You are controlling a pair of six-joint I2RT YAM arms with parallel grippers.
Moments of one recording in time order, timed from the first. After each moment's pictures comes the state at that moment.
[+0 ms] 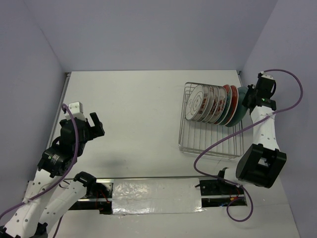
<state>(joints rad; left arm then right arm) -0.40 0.59 0.87 -0.77 -0.46 -0.43 -0.37 1.35 1.17 -0.48 0.04 0.06</state>
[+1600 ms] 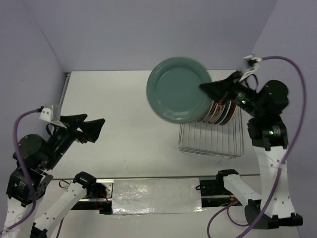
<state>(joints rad) -0.40 0.45 1.10 -0.69 -0.04 -0.37 0.03 0.91 1.46 -0.44 -0.62 0.51</state>
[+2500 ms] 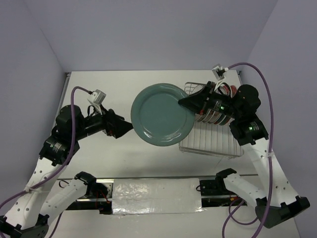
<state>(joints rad) -0.39 0.73 0.98 -0.44 0.59 -0.47 0.31 0.95 1.18 -0.17 -0.84 0.56</state>
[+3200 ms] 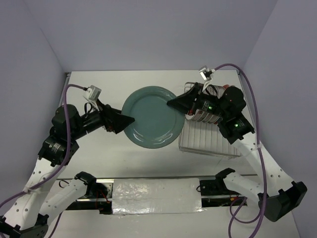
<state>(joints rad) -0.40 0.73 1.01 -0.37 0.49 -0.51 0.42 0.98 1.04 0.10 -0.73 0.66</state>
